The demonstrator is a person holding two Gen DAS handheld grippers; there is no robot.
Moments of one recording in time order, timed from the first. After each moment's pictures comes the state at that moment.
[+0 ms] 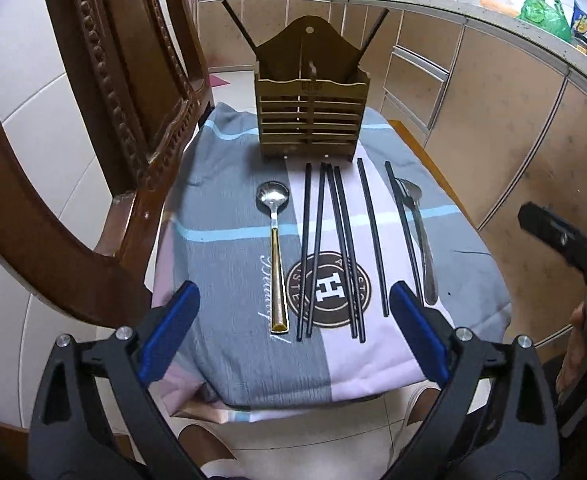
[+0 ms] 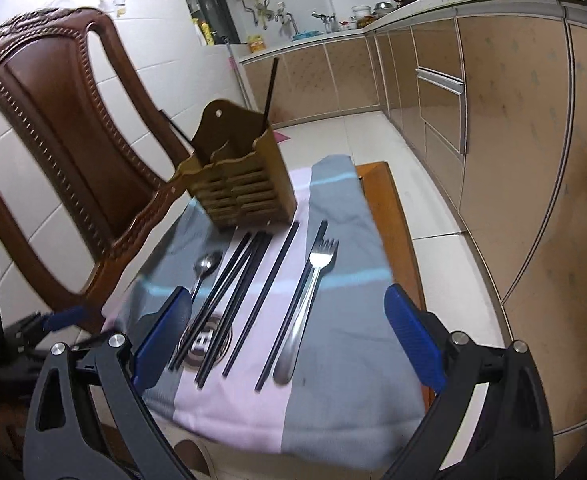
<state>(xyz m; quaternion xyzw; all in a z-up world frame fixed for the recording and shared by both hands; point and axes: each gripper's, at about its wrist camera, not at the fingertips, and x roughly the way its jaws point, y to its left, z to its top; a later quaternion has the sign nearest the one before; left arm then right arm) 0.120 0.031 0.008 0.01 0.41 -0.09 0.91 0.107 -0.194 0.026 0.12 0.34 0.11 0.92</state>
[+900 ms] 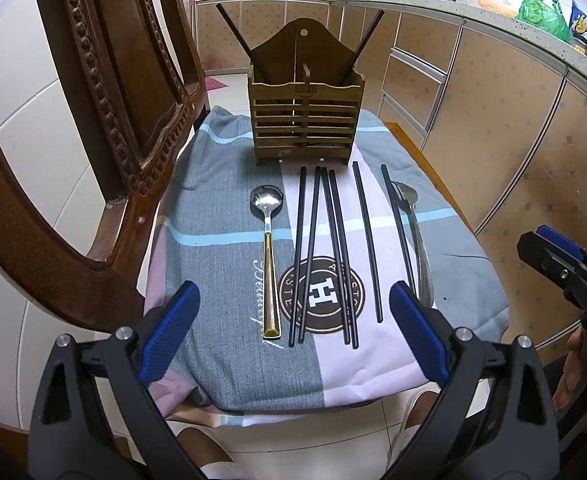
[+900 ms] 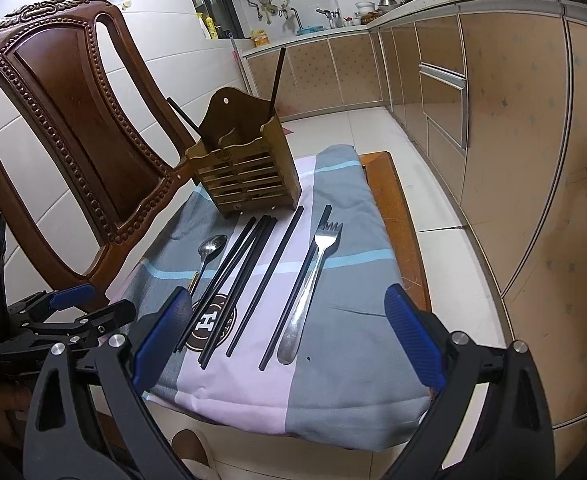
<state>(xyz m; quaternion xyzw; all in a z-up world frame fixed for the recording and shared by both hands) 0.123 0.027 0.009 0.01 0.41 -0.09 0.91 0.099 -0.192 0.024 0.12 0.35 0.11 0.92</state>
